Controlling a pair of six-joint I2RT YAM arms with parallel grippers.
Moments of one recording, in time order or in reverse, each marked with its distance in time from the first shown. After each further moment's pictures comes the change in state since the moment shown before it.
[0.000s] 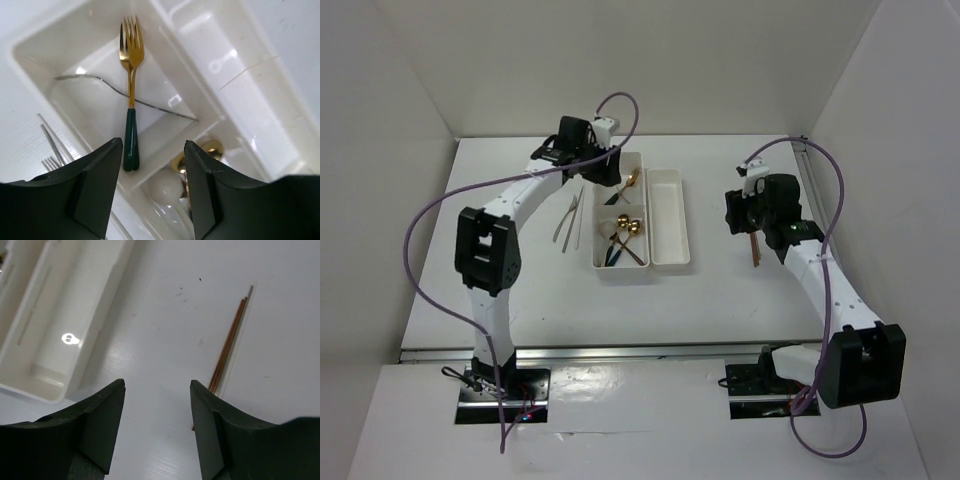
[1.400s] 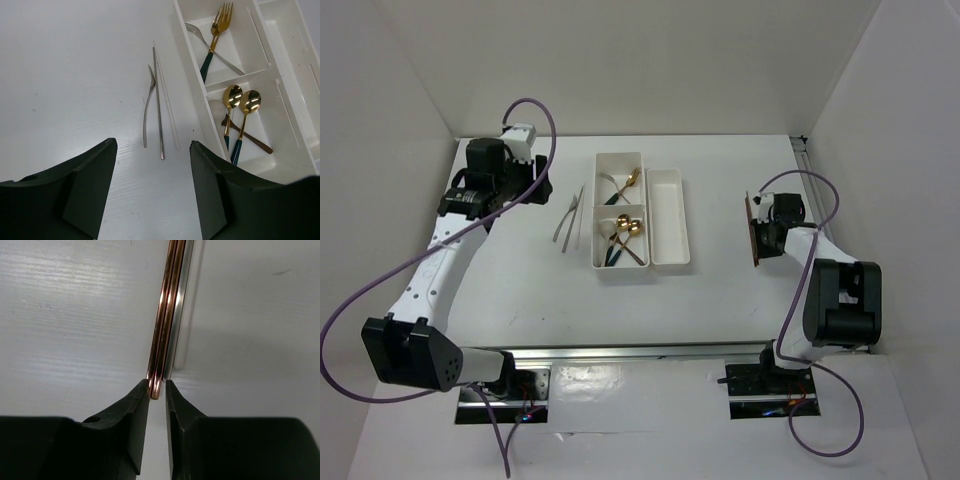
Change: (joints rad) left arm 0.198 -0.754 -0.496 -0.083 -0.191 -0.046; right arm -0.219 0.327 -0.110 0.000 0.071 -0.068
